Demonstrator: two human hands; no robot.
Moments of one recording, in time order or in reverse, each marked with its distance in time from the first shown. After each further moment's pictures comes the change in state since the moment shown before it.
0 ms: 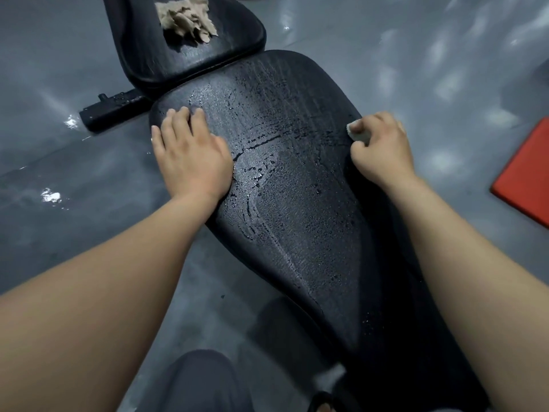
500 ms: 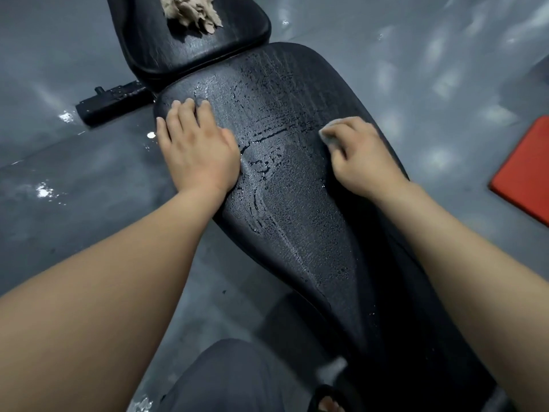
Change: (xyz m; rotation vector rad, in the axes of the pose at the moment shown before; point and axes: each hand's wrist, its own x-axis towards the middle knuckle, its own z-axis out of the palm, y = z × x) left_hand 0.001 0.002 -0.002 0.022 0.012 -0.005; right_hand -0.025 -0.034 0.012 0.023 -0.087 -0.347
